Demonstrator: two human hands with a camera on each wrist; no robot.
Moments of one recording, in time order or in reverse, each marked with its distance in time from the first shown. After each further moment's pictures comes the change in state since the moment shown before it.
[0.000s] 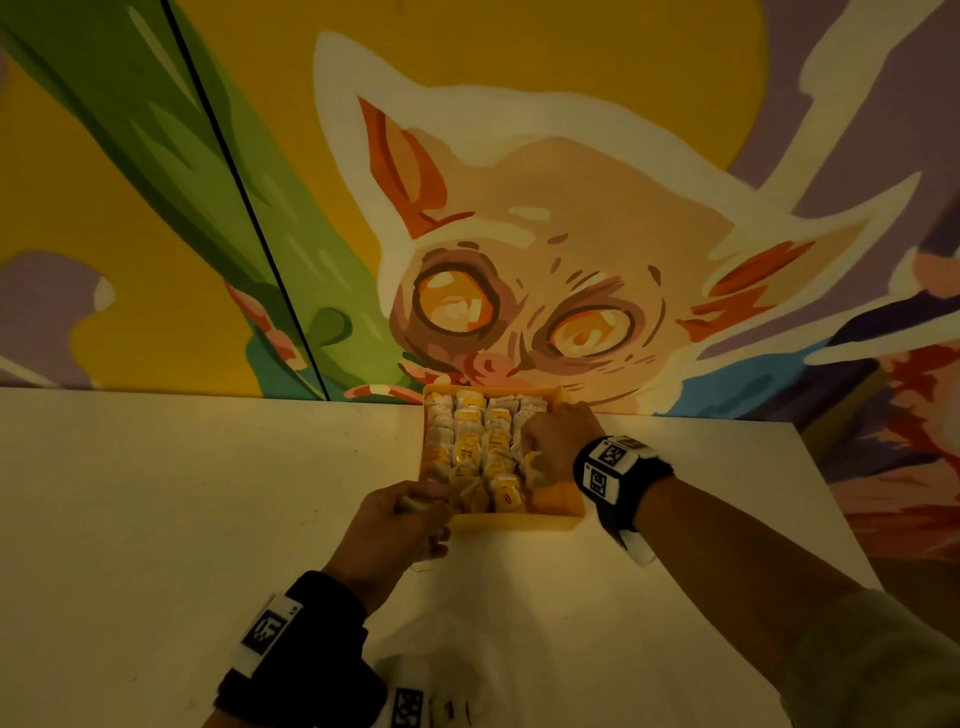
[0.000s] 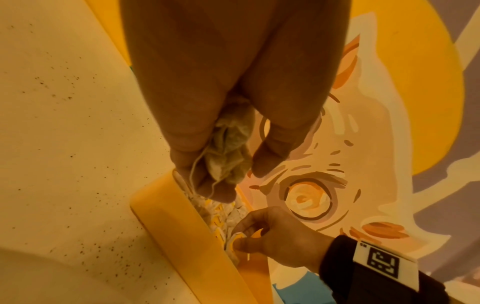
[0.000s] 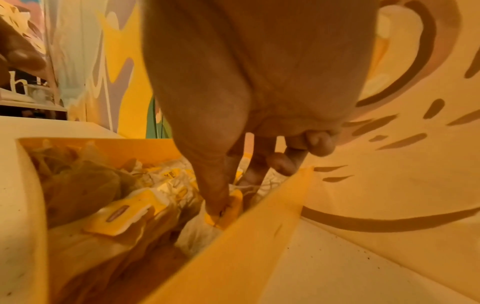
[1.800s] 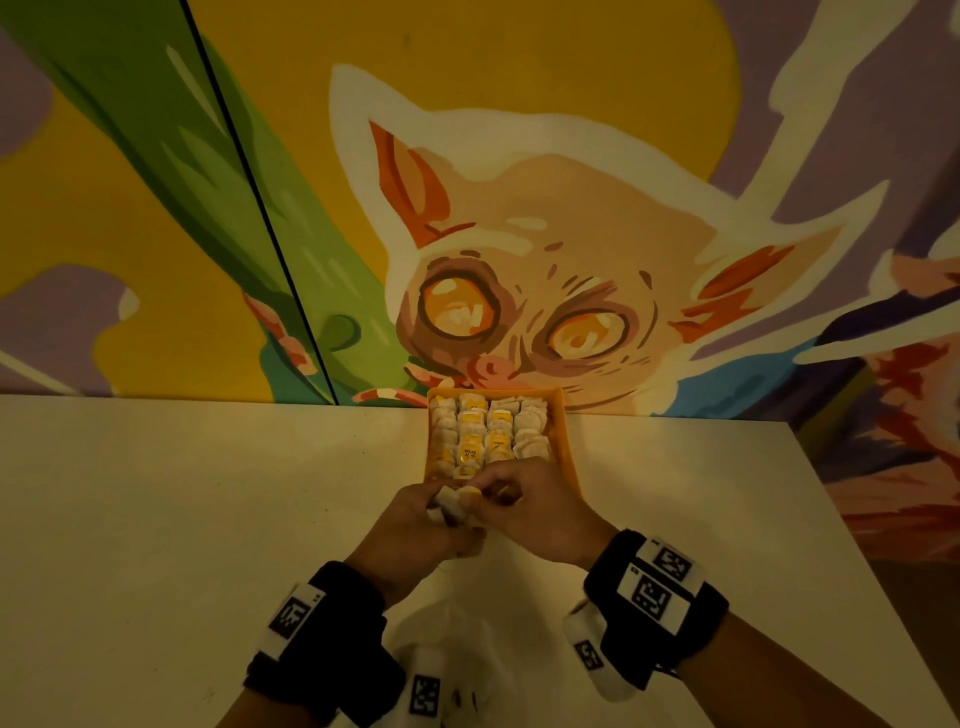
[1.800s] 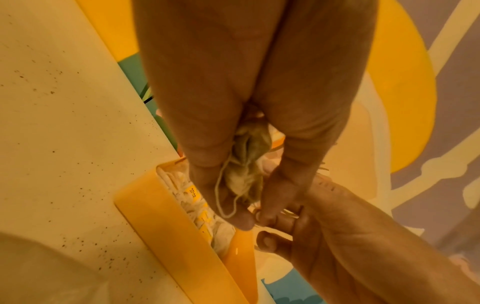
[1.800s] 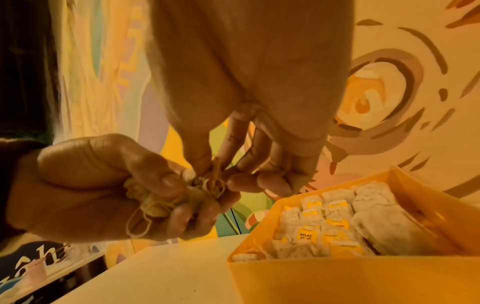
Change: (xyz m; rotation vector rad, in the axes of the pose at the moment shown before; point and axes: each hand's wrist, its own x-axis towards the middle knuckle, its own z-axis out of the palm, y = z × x) left_hand -0.007 -0.004 0.004 0.108 -0.214 0.119; right_hand -0.098 -0.073 -0.005 1.085 0.188 -0.215
